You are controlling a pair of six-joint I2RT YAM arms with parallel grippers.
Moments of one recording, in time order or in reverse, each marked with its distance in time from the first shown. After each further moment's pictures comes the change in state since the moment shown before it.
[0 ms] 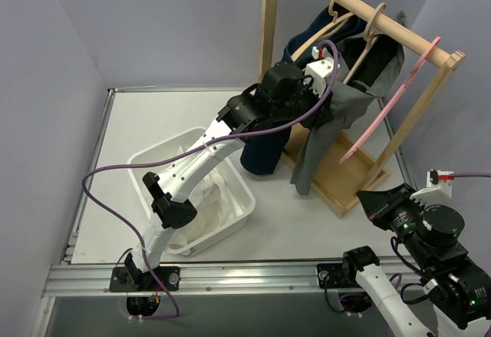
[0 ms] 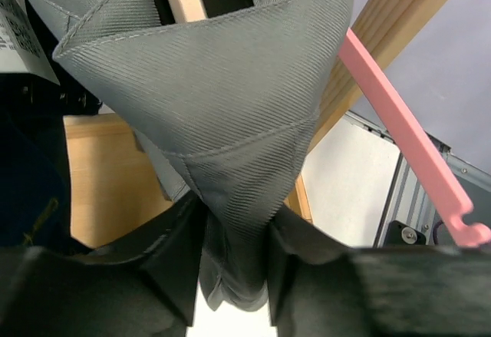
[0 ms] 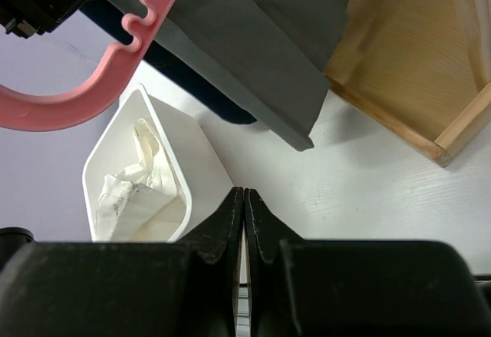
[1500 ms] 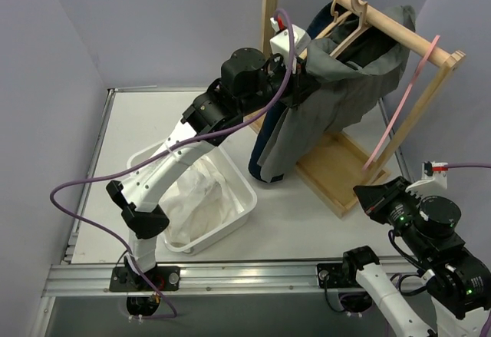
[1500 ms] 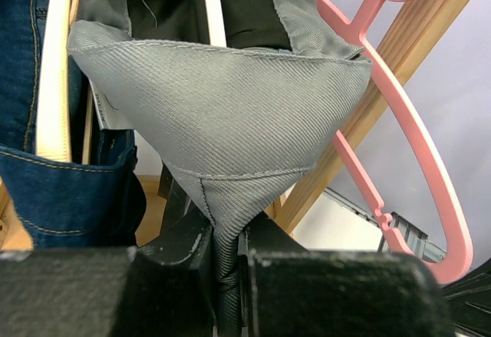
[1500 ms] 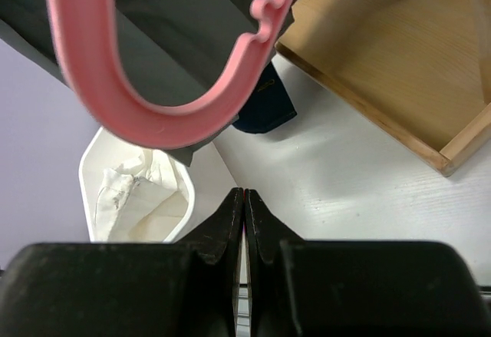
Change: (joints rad) left arm 0.027 -0.260 -0.227 0.246 -0.096 -0.087; right arm 0.000 0.045 0.009 0.030 -0.026 -0.033
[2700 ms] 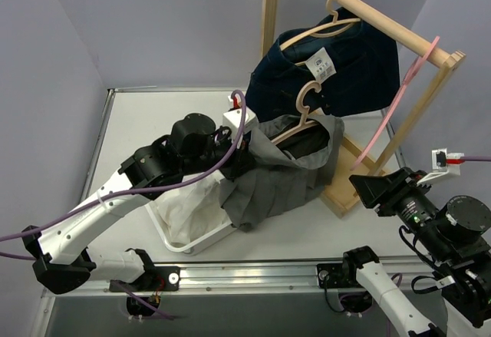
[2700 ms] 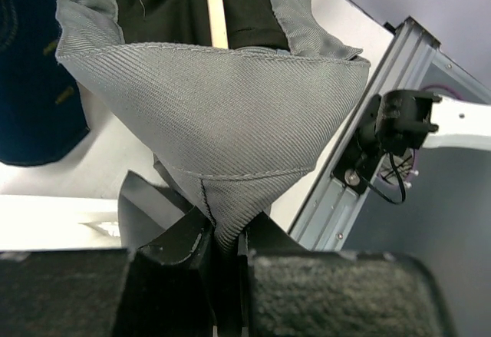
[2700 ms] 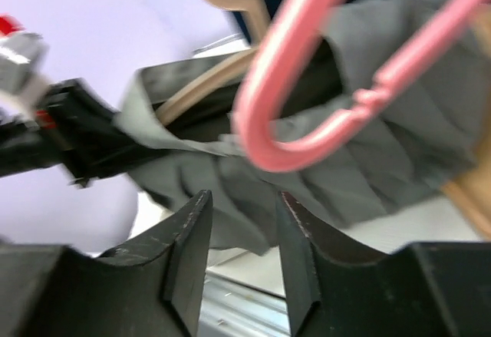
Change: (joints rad) left arm -0.018 -0.649 -0.893 -0.168 0.050 0.013; right arm 0.000 0.087 0.195 0.063 -0.163 -0.129
